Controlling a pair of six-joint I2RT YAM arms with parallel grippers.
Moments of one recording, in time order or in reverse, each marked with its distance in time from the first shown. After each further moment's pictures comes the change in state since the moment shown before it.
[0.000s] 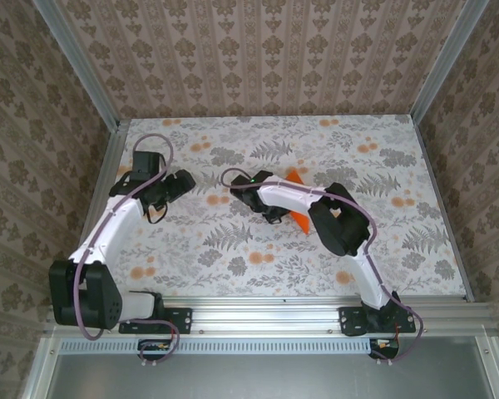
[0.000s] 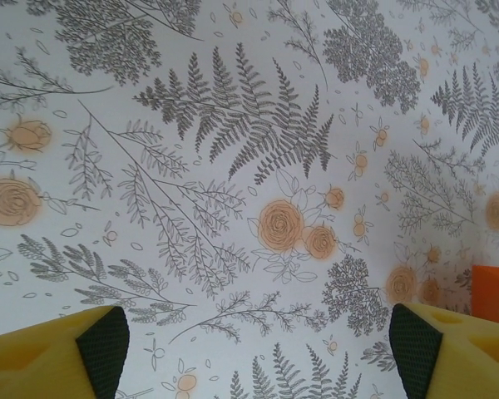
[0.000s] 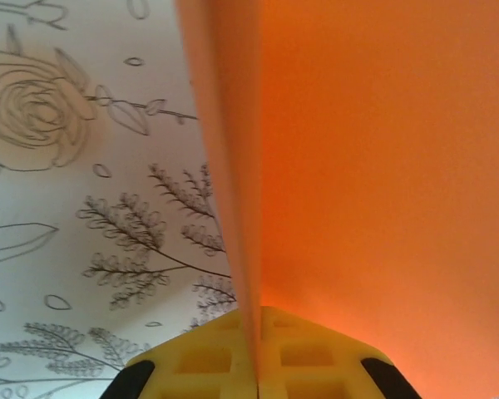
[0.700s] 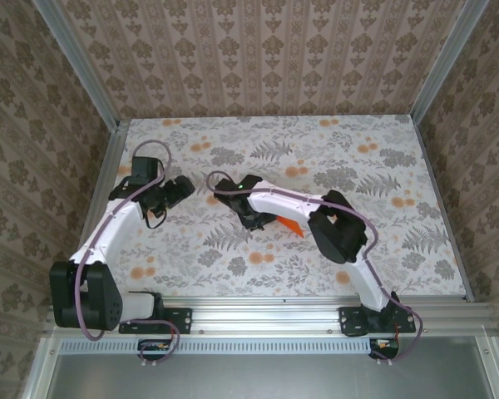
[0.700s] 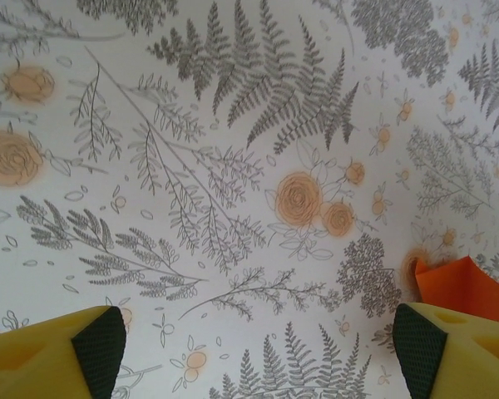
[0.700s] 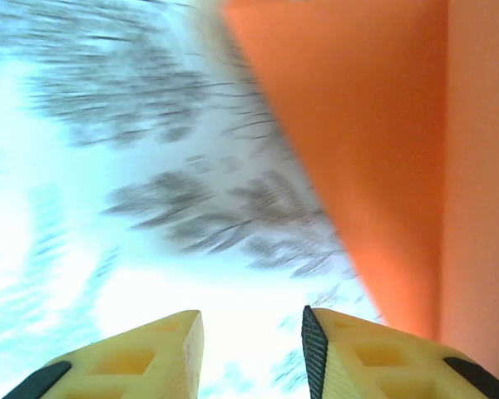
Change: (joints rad) left arm 0.021 -0.003 -0.067 0.007 0.053 -0.020; right arm 0.097 -0.087 0.043 0.048 -0.338 0.044
